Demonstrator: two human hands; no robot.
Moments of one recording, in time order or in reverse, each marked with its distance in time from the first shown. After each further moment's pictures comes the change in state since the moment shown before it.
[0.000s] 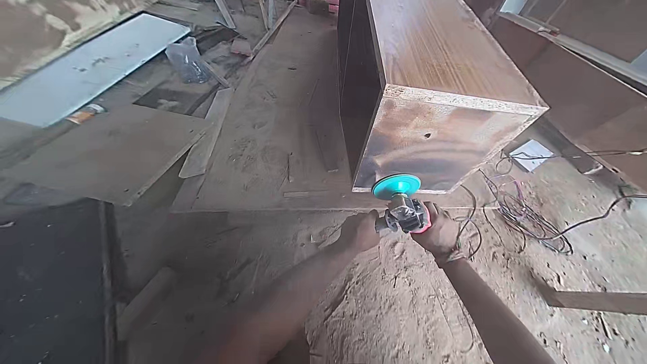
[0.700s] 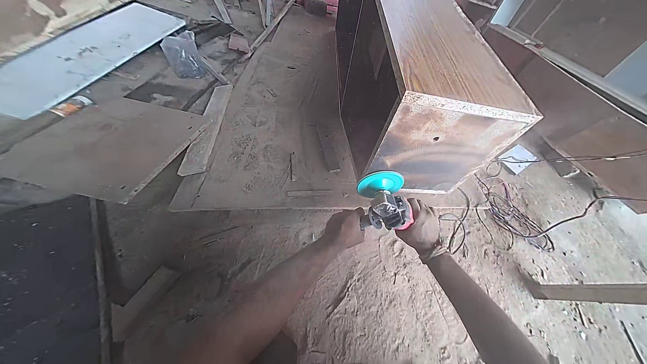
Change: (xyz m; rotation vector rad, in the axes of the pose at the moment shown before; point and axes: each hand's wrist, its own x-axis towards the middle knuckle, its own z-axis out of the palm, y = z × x) left_hand -0.021 -0.049 -0.020 -0.014 0.020 0.003; right_hand 0.008 -0.057 0.003 -0.048 -0.030 -0.022
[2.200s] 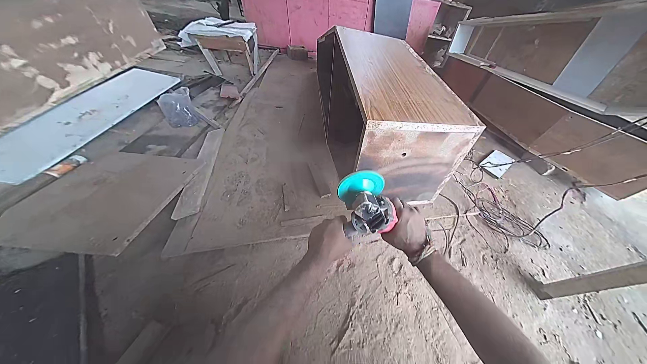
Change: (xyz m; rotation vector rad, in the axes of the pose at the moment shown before) left_hand -0.030 0.013 -0.053 0.033 0.133 -0.140; right_hand 0.023 -0.036 -0.049 -0.004 -0.069 0.055
